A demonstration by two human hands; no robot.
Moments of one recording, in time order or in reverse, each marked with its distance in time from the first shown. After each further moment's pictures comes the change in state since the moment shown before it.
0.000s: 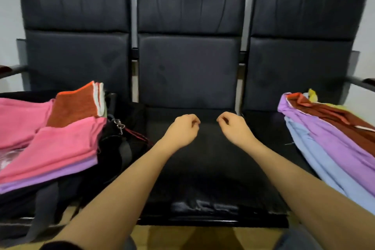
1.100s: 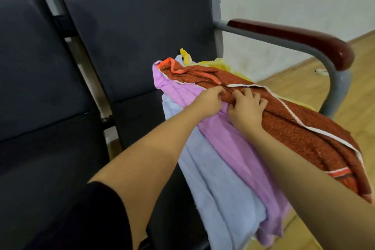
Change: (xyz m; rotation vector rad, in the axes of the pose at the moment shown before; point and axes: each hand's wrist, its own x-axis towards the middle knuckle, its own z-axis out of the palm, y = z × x) left_hand 0.195 0.303 0.372 -0.081 -0.523 0.463; right_hand -0.011 0.386 -0.182 -0.576 0.485 0.589
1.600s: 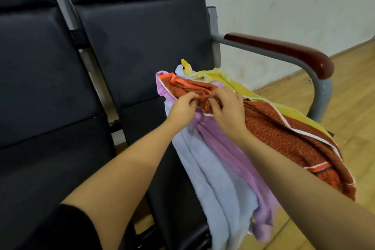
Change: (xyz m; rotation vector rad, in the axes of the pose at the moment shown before) left_hand -0.056 -0.023 -0.031 -0.183 0.297 -0.012; right_hand -0.030 -0.041 -0.046 0.462 0.242 -0.395
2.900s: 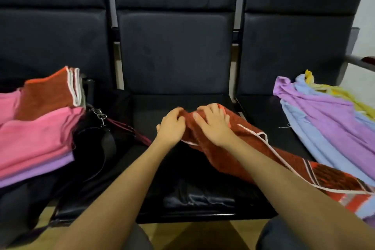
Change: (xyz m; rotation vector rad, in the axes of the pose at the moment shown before) left_hand -0.316 -0.094 -0.274 0.112 0.429 -0.594; right_hand -0.109 -0.352 0.100 0.238 -0.748 -0.108
